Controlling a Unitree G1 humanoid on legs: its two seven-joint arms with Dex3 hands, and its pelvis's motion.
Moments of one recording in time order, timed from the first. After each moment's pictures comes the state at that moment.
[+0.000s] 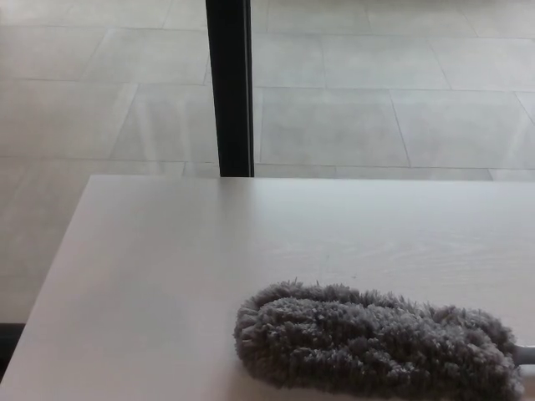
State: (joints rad) left_arm 0.02 0.70 0.40 1.27 -0.09 -0.01 -0.21; right_arm 0.14 -0.54 -0.40 1.18 0.05 -0.25 0.12
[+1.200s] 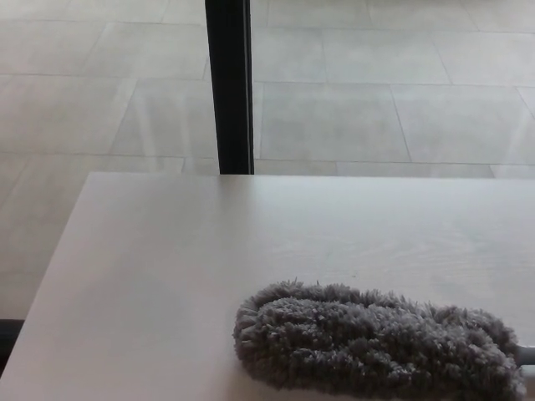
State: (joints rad) left_arm -0.01 0.70 0.42 1.29 -0.10 -0.01 -0.24; right_arm -0.11 -0.55 -0.19 0.22 0.10 -0.28 0.20
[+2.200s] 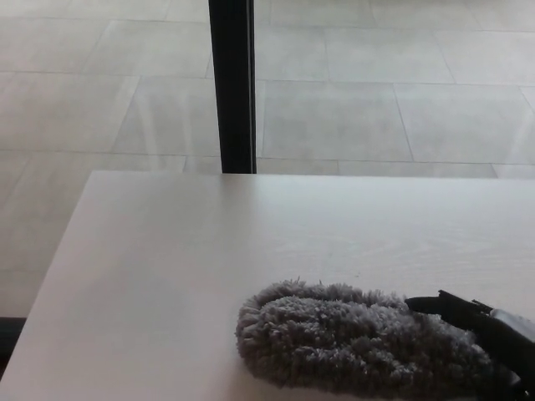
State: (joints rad) left_arm -0.01 0.70 0.41 1.29 -0.10 -0.01 -0.25; right_arm -0.17 -0.66 0.27 0.33 -0.31 -0.37 0.17
